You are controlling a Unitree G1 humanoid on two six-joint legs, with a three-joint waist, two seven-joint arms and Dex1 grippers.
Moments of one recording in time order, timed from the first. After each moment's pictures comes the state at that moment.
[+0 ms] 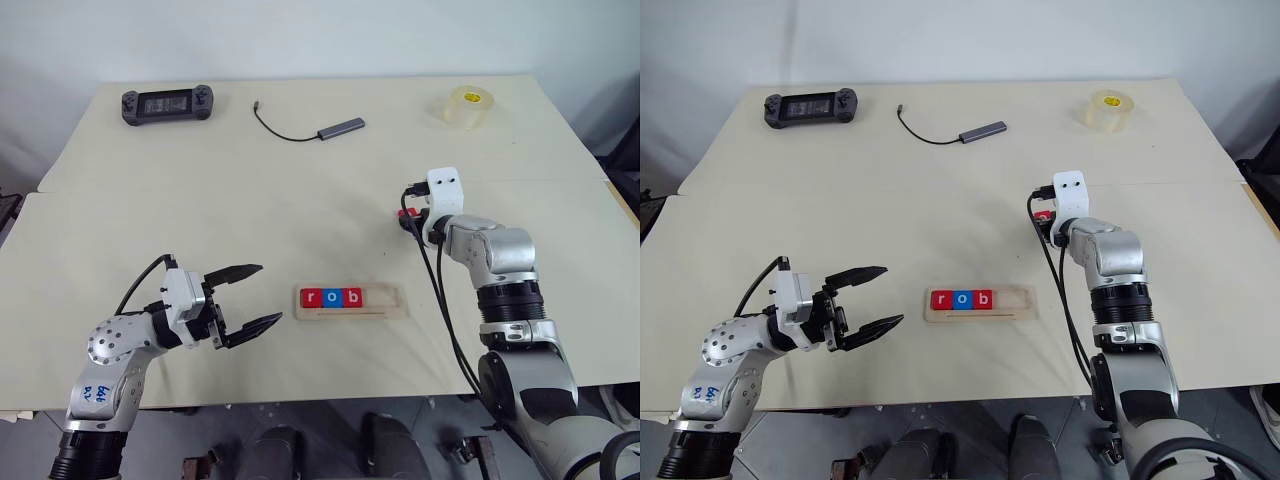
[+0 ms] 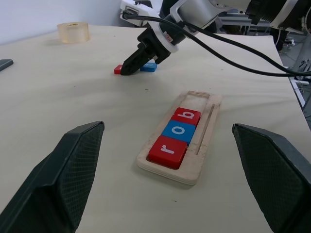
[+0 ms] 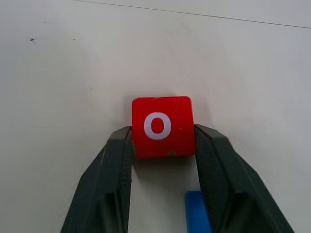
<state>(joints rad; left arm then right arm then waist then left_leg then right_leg) -0.07 0.54 0.13 -0.18 -0.49 0.02 -1.00 -0.88 -0.32 -0.08 0.34 0.17 0.95 0.23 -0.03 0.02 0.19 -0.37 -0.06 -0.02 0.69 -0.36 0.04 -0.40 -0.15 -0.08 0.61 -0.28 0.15</state>
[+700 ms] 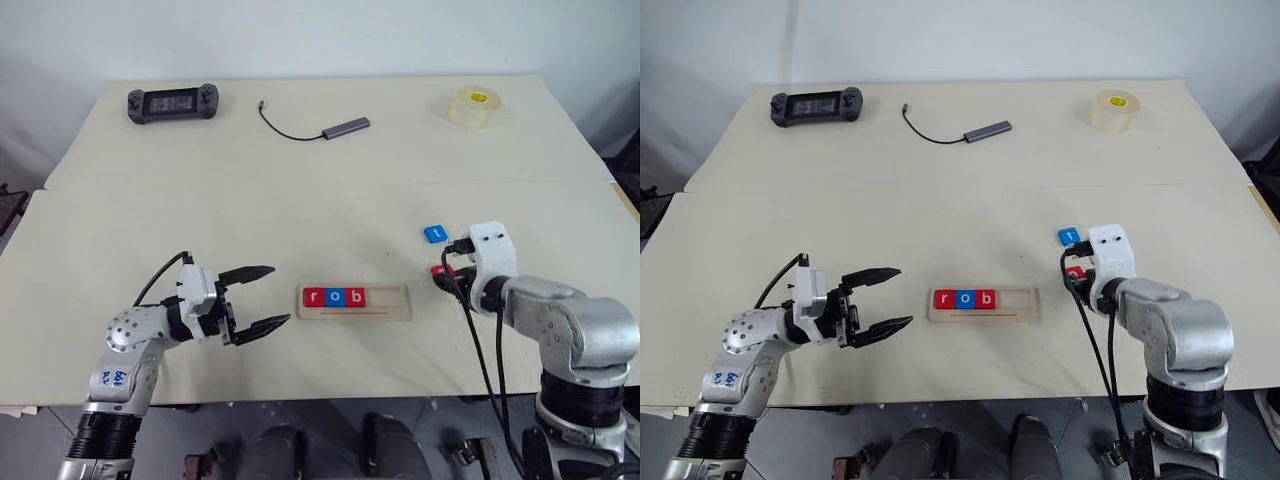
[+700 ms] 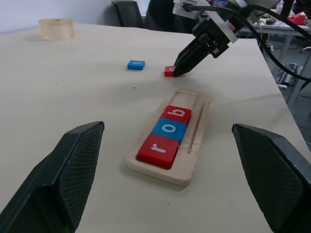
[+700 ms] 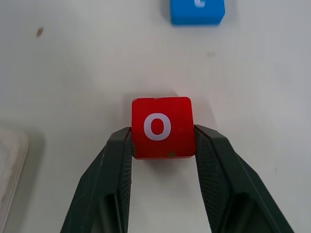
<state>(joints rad) -0.17 0.52 0.07 -0.06 -0.49 0.01 -1.09 -0.42 -0.42 -0.22 -0.56 0.27 1.59 0.25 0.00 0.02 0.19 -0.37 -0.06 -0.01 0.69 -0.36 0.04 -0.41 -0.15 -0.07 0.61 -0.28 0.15</state>
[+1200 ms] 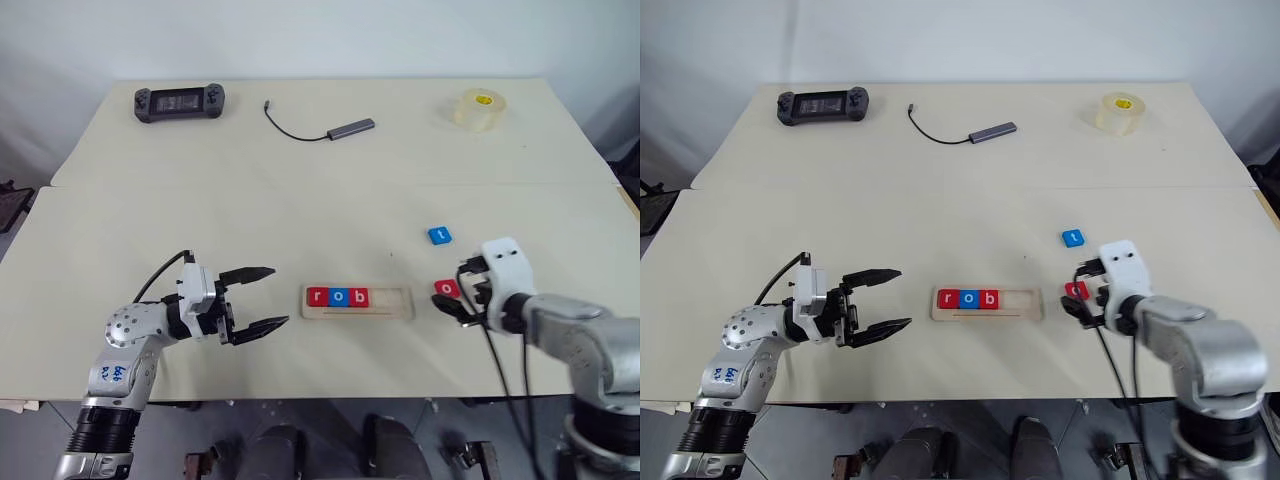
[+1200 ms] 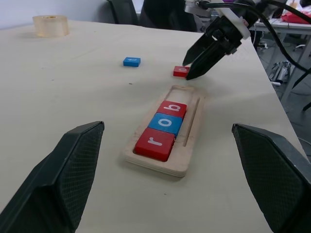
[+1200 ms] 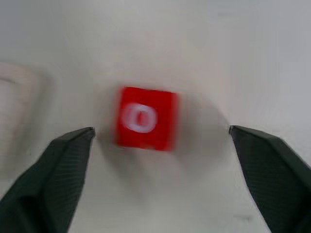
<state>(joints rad) -0.18 0.54 0.07 -0.02 -0.49 0.01 -1.12 -0.33 -0.72 -0.22 -0.49 0.37 1.46 0.44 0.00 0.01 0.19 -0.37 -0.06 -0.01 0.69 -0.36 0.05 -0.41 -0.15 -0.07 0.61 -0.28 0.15</state>
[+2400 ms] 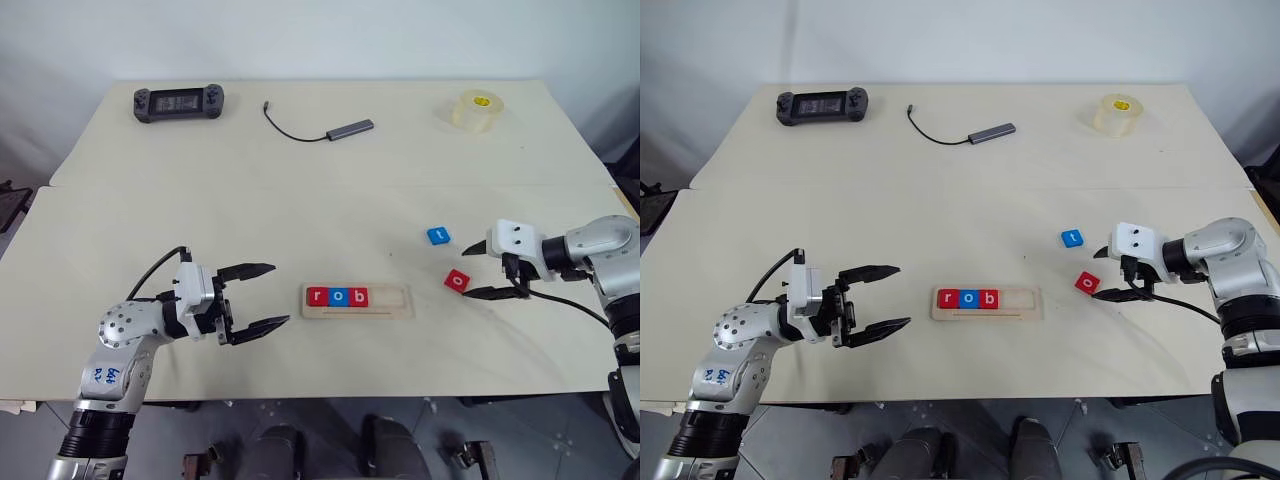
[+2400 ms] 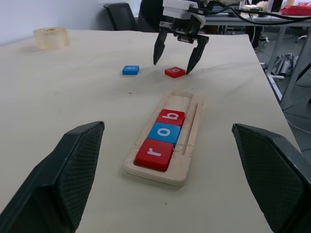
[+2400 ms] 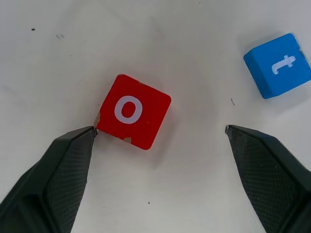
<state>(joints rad) -0.16 0.56 0.08 -0.11 -0.49 0.02 -1.08 -0.80 -0.90 0.20 0.79 -0.03 -0.18 1.44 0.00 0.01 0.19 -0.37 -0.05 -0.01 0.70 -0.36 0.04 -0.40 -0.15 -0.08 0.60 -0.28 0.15</state>
